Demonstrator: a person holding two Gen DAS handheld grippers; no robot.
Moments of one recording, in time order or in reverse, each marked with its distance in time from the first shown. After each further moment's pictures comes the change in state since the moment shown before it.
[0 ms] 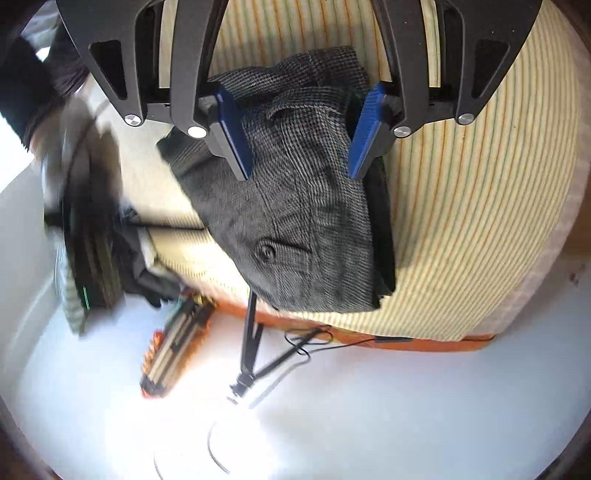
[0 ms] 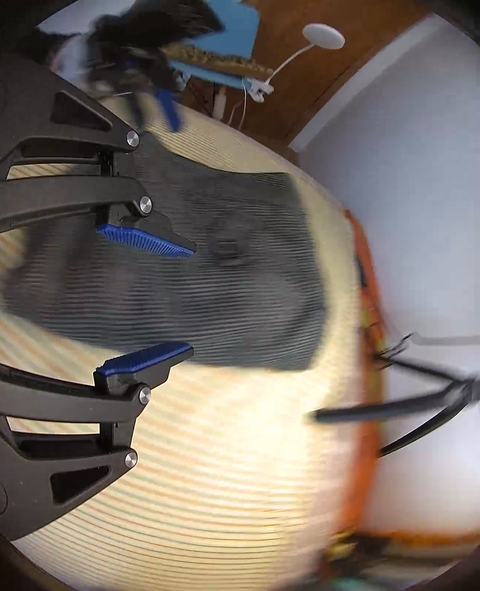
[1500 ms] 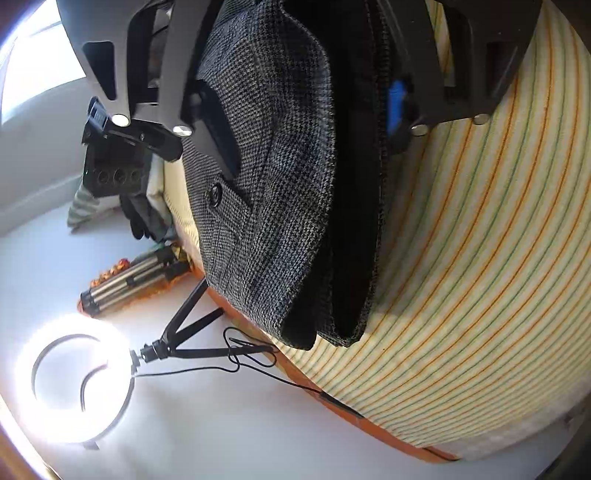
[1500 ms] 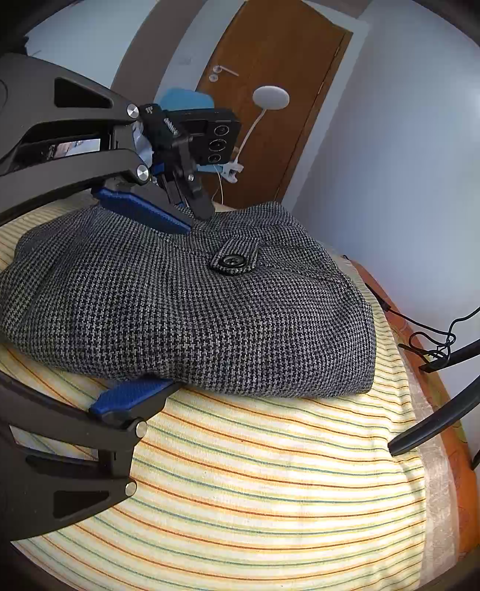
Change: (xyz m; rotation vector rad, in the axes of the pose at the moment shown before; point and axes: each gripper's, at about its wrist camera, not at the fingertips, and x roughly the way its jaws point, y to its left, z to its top) left arm 0.081 0.057 0.025 -0.421 0.103 -0.167; right arm 0.047 -0.047 0.022 0.157 0.000 0.439
